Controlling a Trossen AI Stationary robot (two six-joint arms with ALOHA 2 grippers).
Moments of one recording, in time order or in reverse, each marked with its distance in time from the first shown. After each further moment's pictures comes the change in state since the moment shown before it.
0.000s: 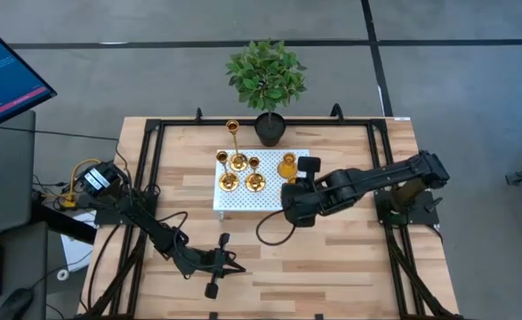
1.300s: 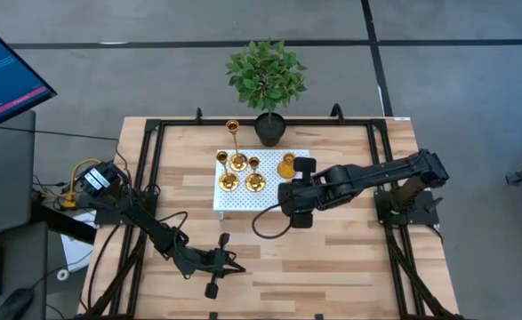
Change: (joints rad) left arm 0.000 0.000 0.000 -0.001 0.000 0.002; right arm -0.037 0.000 -0.001 0.059 -0.119 -0.028
